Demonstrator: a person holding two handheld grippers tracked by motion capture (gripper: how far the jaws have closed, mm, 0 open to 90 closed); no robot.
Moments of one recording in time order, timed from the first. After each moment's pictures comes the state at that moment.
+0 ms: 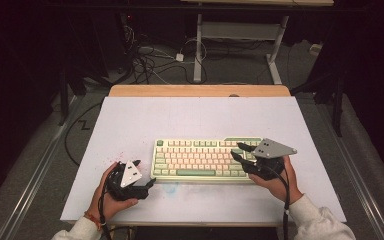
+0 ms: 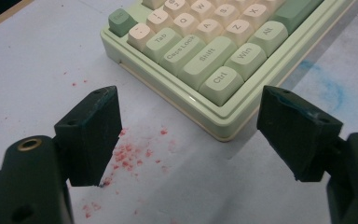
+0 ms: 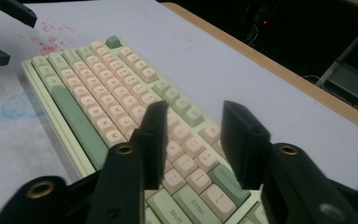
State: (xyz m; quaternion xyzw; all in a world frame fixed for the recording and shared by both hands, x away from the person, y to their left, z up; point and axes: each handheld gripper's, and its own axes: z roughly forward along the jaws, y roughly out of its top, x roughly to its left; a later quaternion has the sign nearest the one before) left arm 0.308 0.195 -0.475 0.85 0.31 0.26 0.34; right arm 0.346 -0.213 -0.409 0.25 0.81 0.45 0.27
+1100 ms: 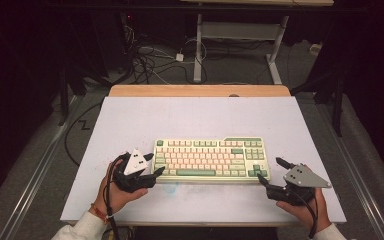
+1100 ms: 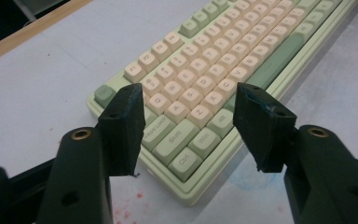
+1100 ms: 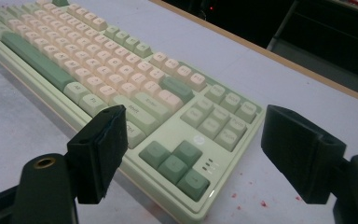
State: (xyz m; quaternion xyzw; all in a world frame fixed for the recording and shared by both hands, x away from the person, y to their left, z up) left arm 0.315 0.165 -0.424 0.84 0.30 0.21 0.39; right arm 0.292 -0.278 -0.439 0.32 0.78 0.42 0.34
